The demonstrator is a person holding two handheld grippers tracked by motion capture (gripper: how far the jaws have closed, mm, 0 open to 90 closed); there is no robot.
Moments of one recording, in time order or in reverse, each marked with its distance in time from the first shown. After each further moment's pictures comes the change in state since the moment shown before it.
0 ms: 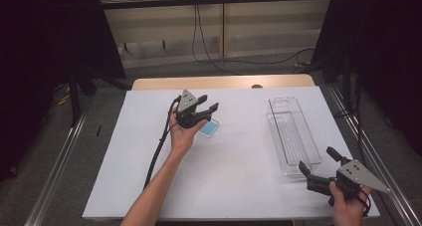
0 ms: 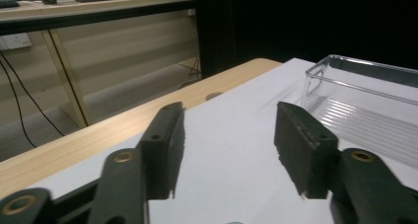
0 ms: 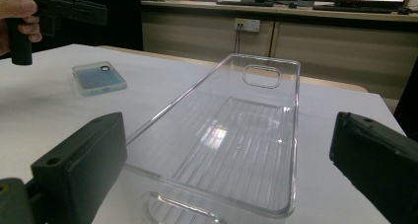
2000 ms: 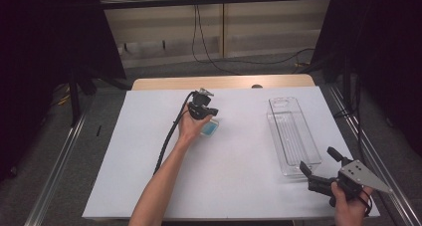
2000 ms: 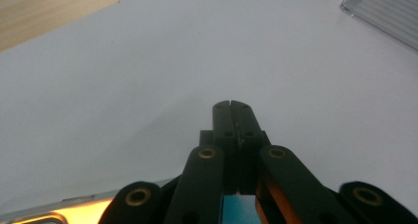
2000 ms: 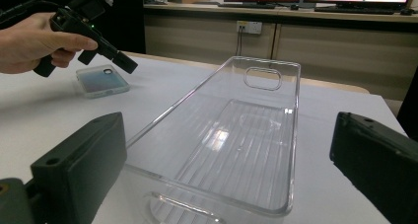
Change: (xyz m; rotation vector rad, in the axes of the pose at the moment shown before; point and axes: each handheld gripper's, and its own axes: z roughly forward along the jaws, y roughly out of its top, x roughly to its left) left arm 0.019 -0.011 0.066 0.521 -0.070 -0.112; right arm -0.002 0.001 -0.002 -0.009 0.010 0.008
